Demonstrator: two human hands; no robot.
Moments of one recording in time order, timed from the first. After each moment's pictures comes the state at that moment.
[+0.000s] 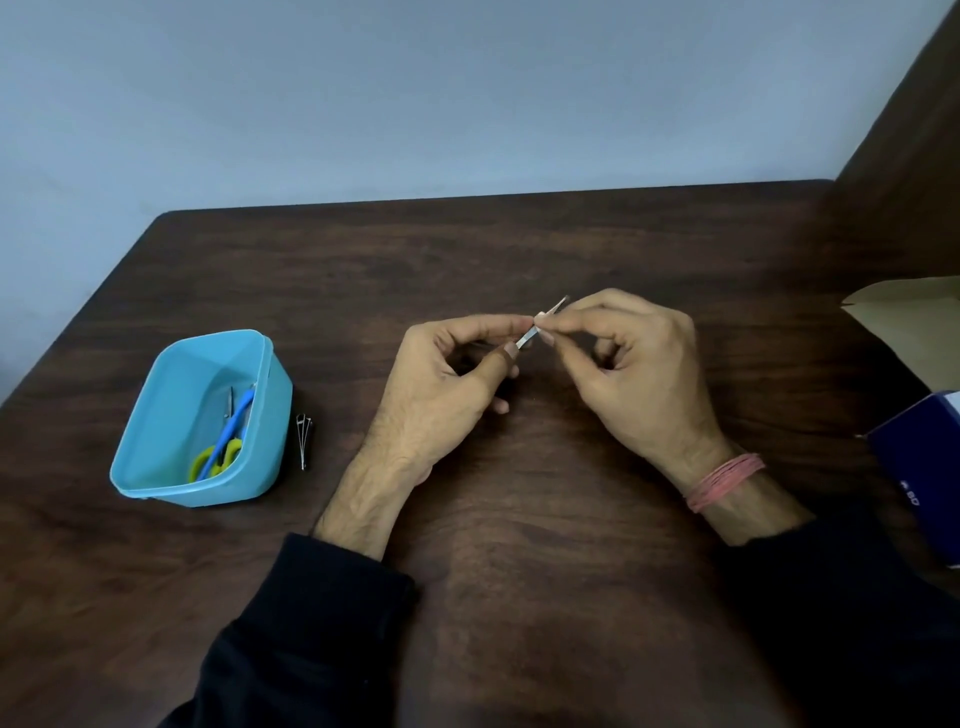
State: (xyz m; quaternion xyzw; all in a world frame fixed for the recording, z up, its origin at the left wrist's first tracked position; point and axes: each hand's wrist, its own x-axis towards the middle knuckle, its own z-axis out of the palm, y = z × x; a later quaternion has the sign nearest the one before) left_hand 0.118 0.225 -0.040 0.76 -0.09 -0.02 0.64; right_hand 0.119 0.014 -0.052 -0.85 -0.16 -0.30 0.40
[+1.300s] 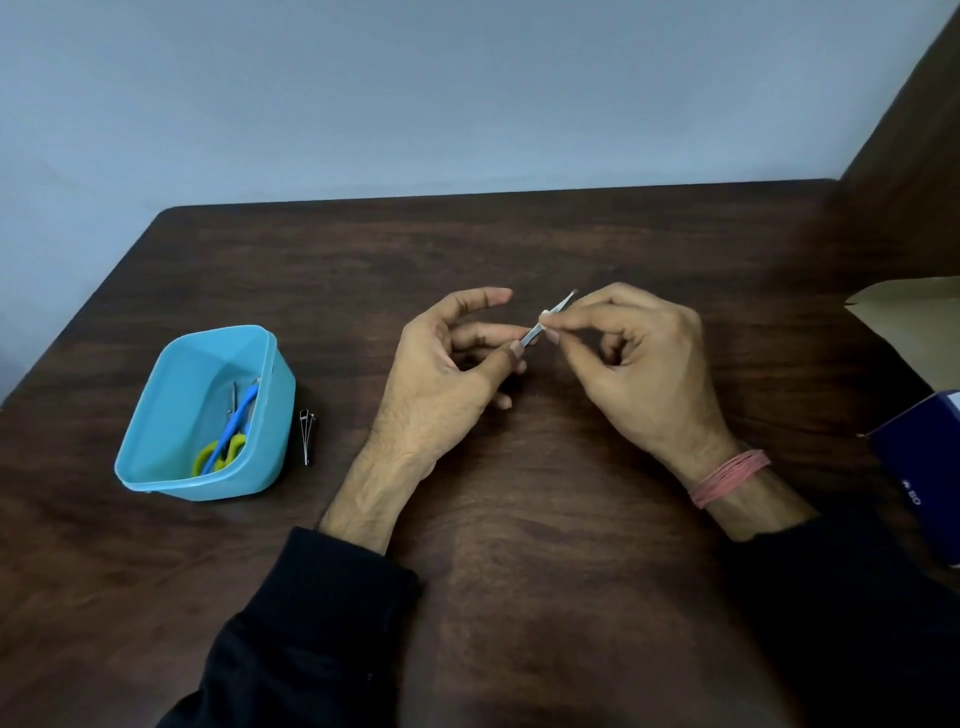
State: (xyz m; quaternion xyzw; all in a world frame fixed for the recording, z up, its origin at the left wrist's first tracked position) left_hand 0.114 0.223 -0.030 0.73 -0.07 -0.03 0.68; right_hand 0.118 0.015 -0.050 -0.85 -0.17 -0.27 0.42
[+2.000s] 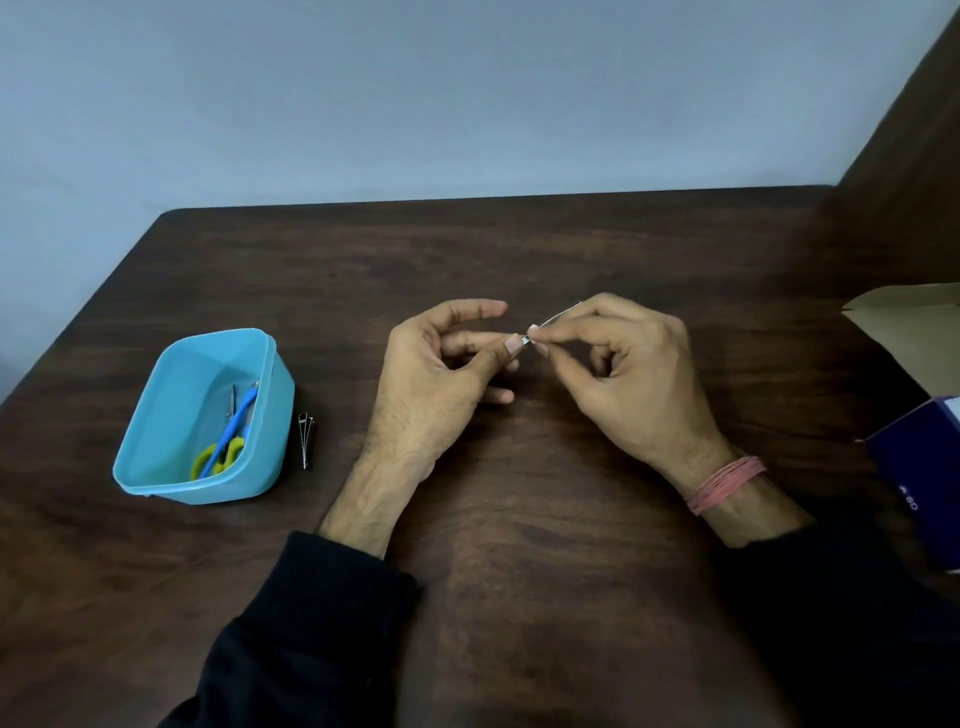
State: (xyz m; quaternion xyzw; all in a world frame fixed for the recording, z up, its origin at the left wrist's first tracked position) left_hand 0.113 0.222 -0.028 0.72 -0.02 -0.01 0.70; right_hand 0.117 0.017 -0.051 -0.86 -0.18 -0.26 0.41
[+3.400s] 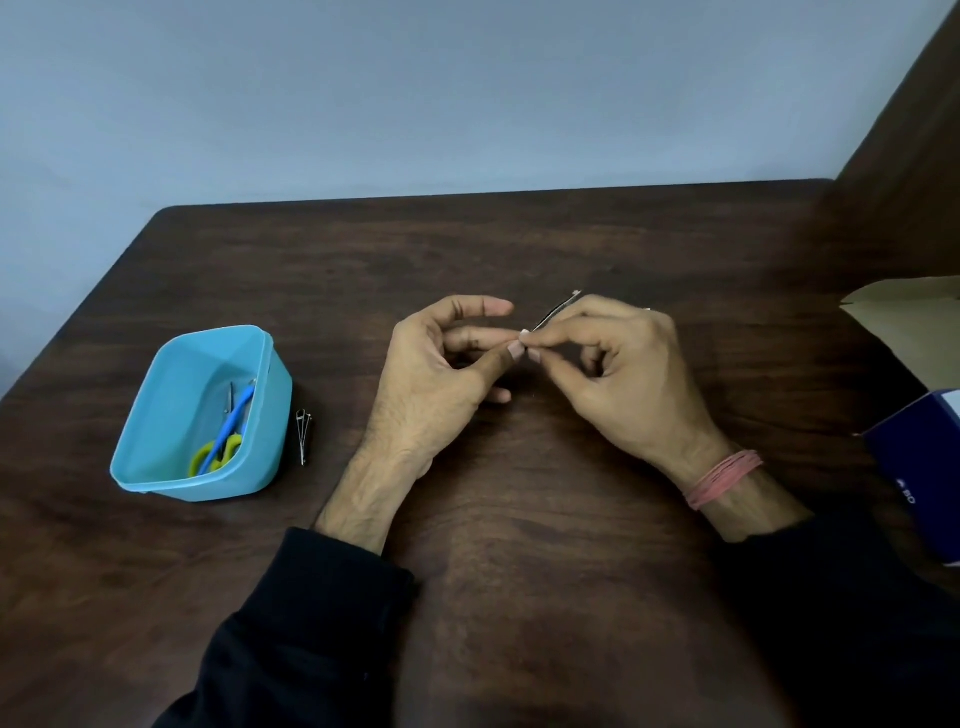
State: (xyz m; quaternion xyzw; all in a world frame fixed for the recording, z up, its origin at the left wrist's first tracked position) left_hand 0.111 0.222 -0.025 0.73 -0.05 -0.03 0.68; right_hand 0.117 0.016 -0.051 -0.86 -0.20 -0.24 0.41
